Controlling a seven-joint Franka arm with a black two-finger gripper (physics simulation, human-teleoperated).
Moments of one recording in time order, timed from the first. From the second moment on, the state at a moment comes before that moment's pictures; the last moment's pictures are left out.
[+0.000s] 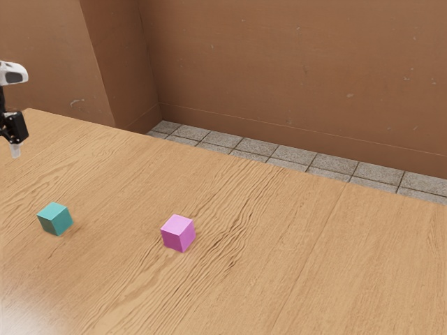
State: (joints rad) arm 0.22 -0.27 0.21 -1.97 0.20 1.59 0.10
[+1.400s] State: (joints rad) arm 0.23 0.18 0.36 -2.17 0.19 2.33 0.41
